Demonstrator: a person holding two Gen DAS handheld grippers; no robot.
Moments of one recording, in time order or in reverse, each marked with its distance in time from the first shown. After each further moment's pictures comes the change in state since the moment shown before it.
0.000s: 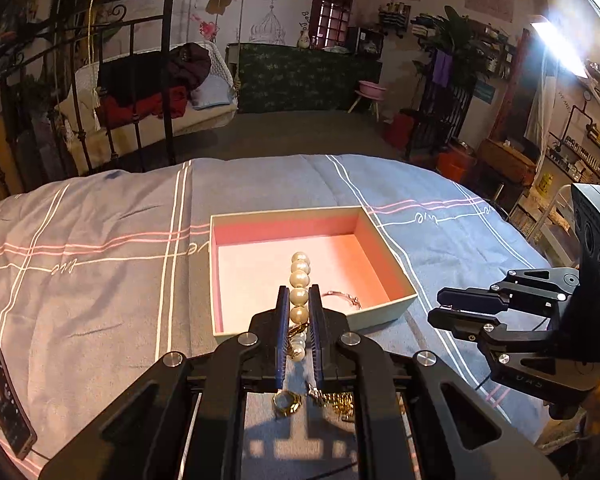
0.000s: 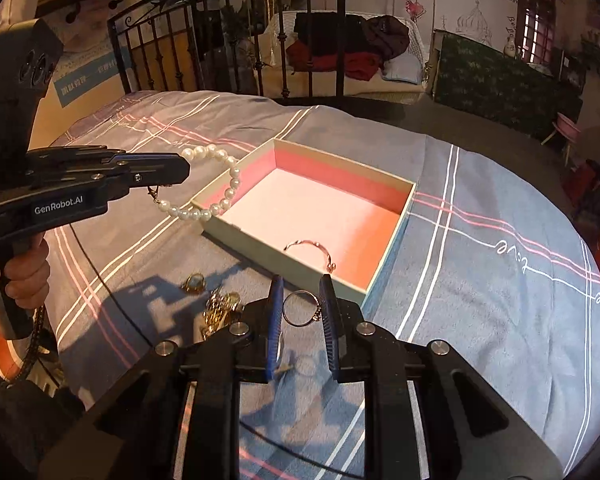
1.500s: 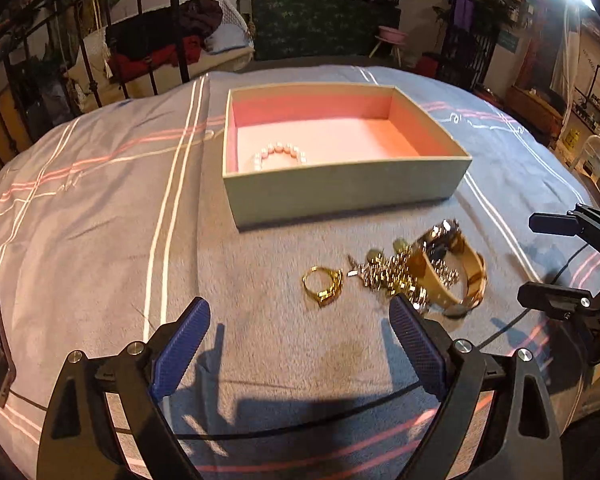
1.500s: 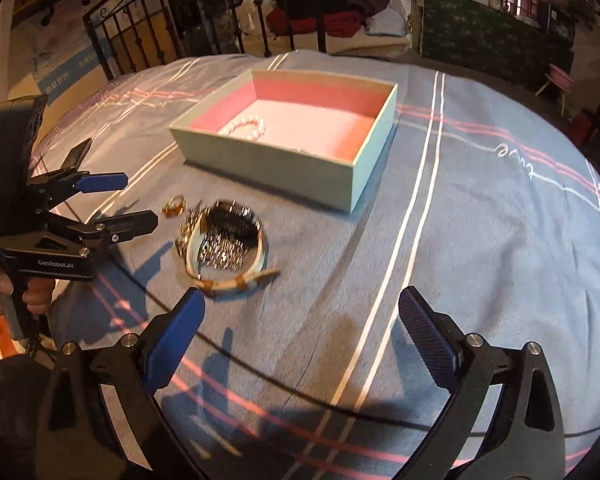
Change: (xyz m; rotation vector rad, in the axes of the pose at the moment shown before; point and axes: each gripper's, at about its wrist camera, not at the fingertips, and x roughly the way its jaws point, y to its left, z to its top) left arm 0.035 0.010 -0.102 0.031 0.211 0.098; right arm 0.015 -0.010 -0.083 0.100 0.142 0.017
